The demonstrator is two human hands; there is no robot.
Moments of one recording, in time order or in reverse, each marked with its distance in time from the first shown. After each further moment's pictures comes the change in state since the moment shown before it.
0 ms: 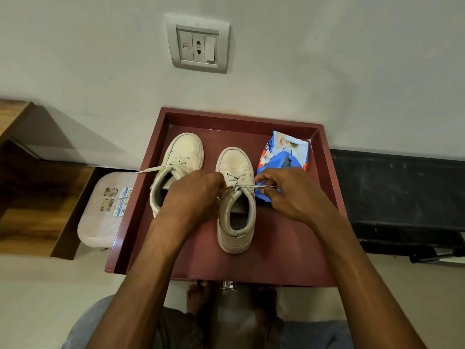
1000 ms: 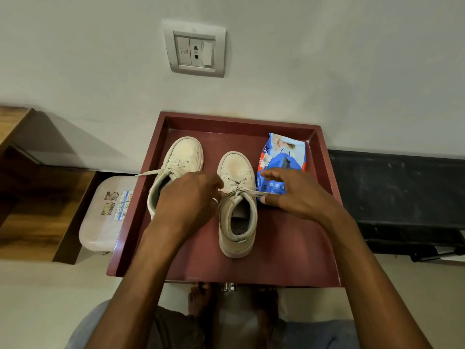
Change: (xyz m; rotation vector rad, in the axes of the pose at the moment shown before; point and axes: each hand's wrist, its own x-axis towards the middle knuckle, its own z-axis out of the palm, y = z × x) left_hand -0.015 0.001 -0.011 -0.053 0.084 -0.029; right_hand -0.001 0.011 -0.011 0.135 -0.132 0.115
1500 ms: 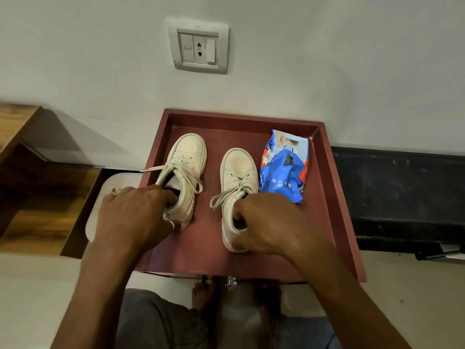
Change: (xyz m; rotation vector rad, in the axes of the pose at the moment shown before) left_hand -0.052 -0.040 -0.037 0.382 -0.190 -0.192; right_hand -0.049 -0.087 0.023 -0.449 -0.174 -0.149
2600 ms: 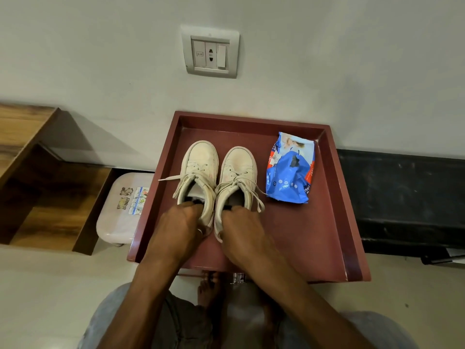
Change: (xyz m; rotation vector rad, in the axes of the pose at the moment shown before) left_hand -0.002 0.029 0.056 -0.392 0.189 0.129; right_hand 0.026 -0.040 0.063 0.092 0.132 0.087
